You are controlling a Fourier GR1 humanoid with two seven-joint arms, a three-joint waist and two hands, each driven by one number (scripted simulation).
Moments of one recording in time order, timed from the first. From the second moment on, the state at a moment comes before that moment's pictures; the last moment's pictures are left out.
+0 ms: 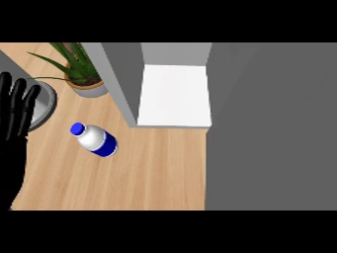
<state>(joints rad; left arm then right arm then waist) -0.03 0.10 0.00 -2.10 0.00 -0.01 -0.04 -0.04 -0.11 -0.01 -2.10 0.02 -0.02 -0.01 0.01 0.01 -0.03</state>
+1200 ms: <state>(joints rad) 0.00 0.54 0.33 -1.69 1.15 -0.65 0.23 0.20 -0.06 0.31 -2.45 0.05 0.03 0.26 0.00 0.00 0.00</state>
